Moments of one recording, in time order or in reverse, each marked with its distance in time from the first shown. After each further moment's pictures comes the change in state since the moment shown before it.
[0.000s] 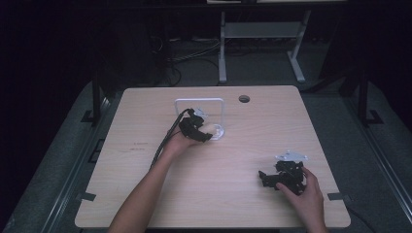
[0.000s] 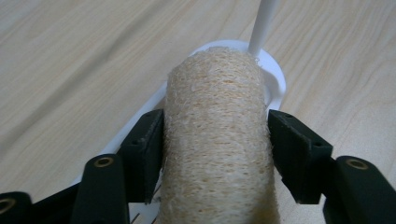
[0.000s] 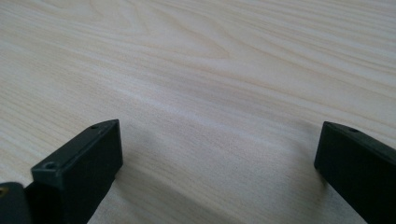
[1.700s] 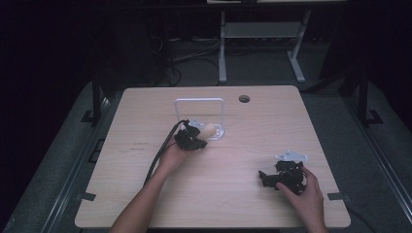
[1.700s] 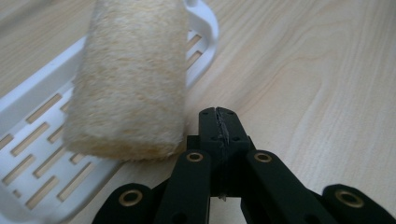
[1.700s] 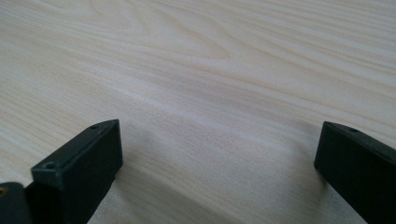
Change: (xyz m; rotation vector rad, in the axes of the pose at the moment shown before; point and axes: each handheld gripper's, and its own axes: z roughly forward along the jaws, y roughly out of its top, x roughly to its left) left arm -0.028 -0.029 -0.019 0.022 -0.088 -0.076; right arm 0.000 0.000 0.000 0.001 0.000 0.000
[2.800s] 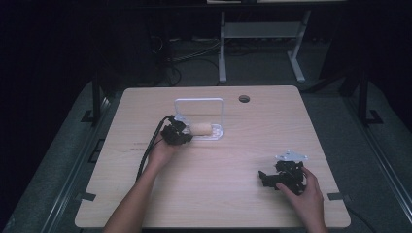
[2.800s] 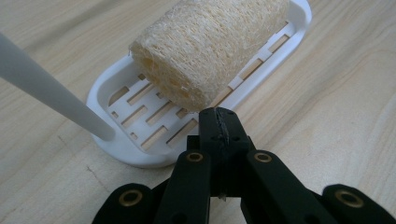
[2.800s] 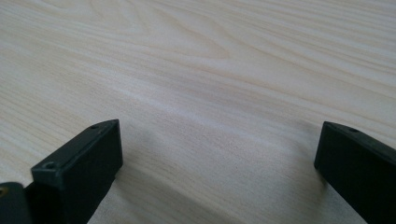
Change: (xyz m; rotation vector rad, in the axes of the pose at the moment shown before) left arm 0.035 -0.018 -0.018 -0.014 0.111 -0.087; right arm 0.000 0.000 0.000 0.000 0.000 0.000
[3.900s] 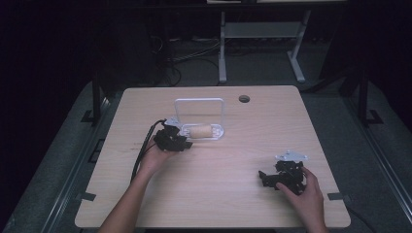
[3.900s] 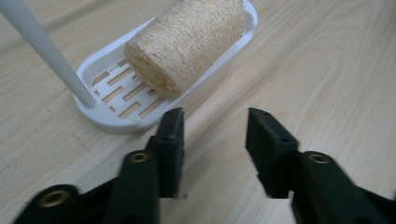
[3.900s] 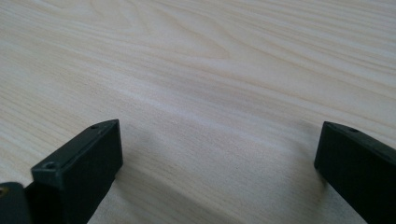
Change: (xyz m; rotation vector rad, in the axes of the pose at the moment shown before) left arm -0.013 -0.016 -0.036 -0.063 -0.062 -0.027; right arm 0.000 0.000 0.000 0.000 0.002 -0.002
